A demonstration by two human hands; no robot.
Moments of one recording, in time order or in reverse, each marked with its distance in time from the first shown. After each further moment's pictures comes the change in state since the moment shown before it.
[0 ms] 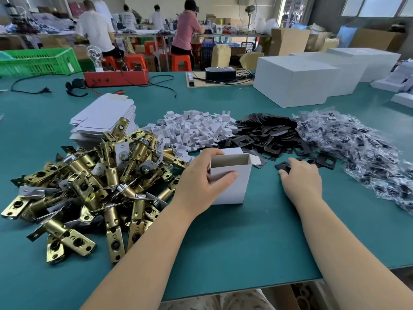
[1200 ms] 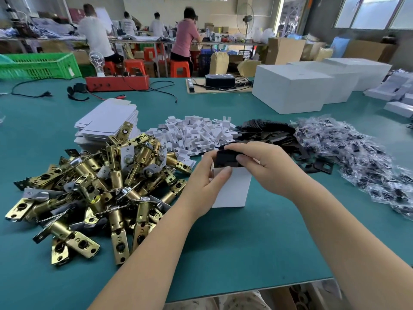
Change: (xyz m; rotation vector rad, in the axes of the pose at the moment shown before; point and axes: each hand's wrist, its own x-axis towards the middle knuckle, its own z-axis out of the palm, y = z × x) left_hand 0.005 -0.006 0.003 -0.356 -0.150 -0.077; right_hand -0.052 -0.082 -0.079 0.430 -0.082 -0.830
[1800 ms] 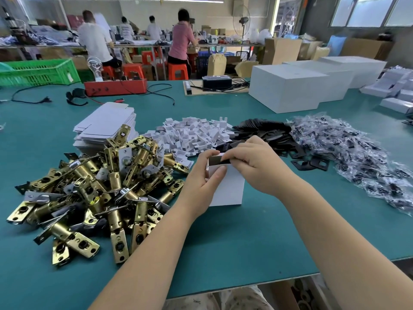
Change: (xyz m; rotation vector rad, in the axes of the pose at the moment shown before) left_hand -0.003 -0.001 0.002 0.046 0.058 0.050; right_hand 0.001 -0.002 0.007 -0.105 0.005 0.000
